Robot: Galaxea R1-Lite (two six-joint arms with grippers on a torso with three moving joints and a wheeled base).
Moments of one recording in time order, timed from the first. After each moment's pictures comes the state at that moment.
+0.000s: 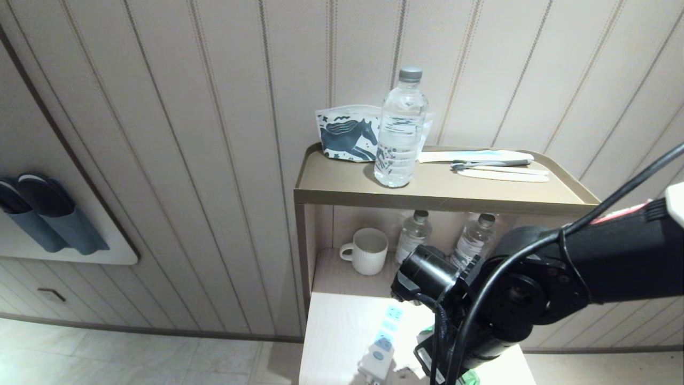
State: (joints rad) left arm 0.00 0.00 0.00 0.00 -0.03 0.08; right arm 0.73 1.88 -1.14 0.58 -0.18 0.26
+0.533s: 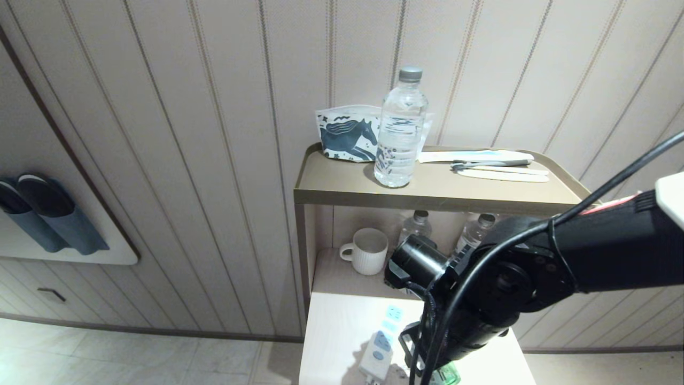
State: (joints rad) left arm 0.00 0.00 0.00 0.00 -0.03 0.08; right arm 0.73 1.91 -1.22 0.59 -0.10 0.39
